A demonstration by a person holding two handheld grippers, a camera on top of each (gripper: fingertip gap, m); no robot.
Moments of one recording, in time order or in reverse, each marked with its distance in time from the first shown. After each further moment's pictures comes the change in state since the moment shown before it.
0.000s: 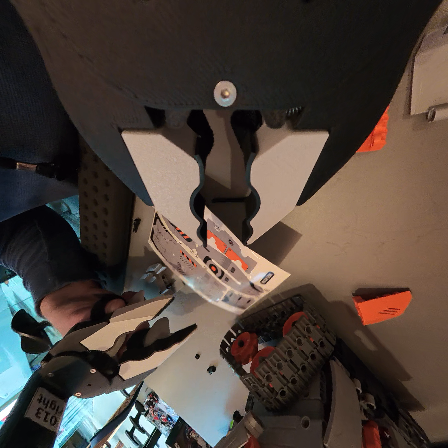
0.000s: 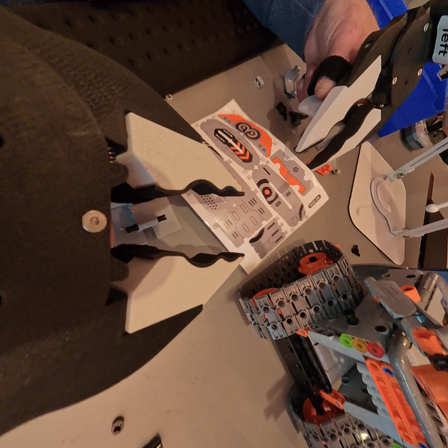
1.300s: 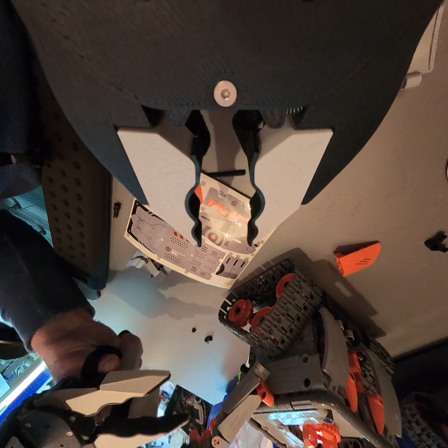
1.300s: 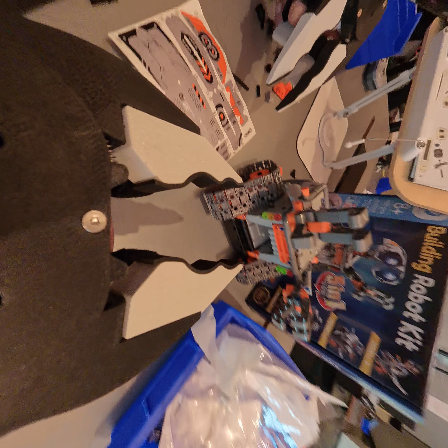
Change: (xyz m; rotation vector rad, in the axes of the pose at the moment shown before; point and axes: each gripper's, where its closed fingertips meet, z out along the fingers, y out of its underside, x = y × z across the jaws) left arm 0.000 -0.022 0.007 0.101 -0.070 0.150; right arm 0.067 -0.063 -0.057 0.209 0.277 -0.274
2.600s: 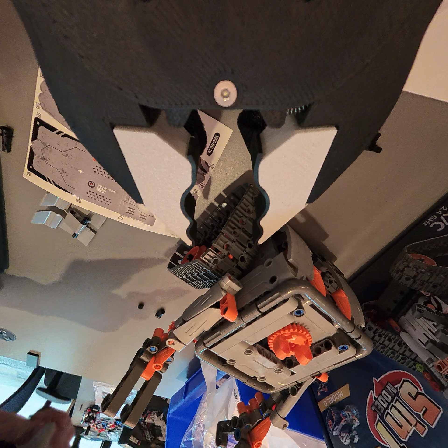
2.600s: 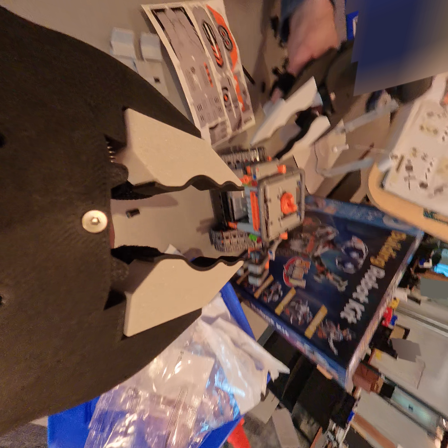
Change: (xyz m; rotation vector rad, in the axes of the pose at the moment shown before) left arm -0.043 -0.050 0.067 -0.023 -0.165 0.199; right arm 0.051 -0.042 -0.009 0.003 -0.146 -0.132
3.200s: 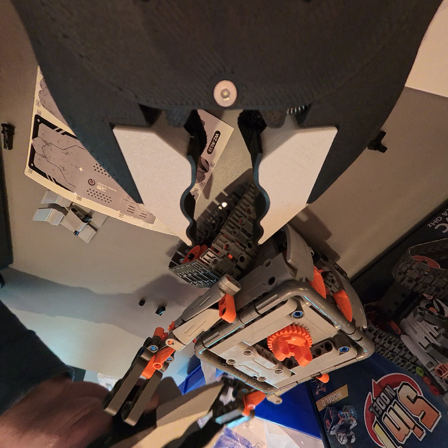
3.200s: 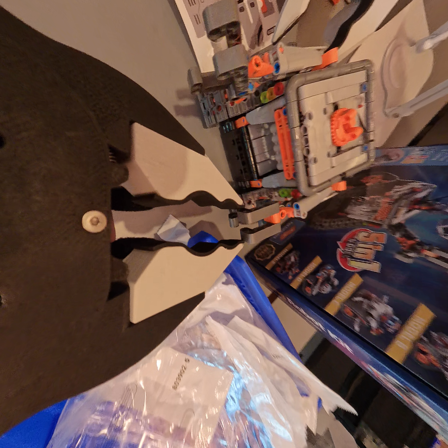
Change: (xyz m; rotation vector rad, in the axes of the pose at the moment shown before) left arm -0.001 0.000 0.001 0.018 0.007 -0.017; right arm 0.049 0.058 0.073 -0.224 0.044 0.026
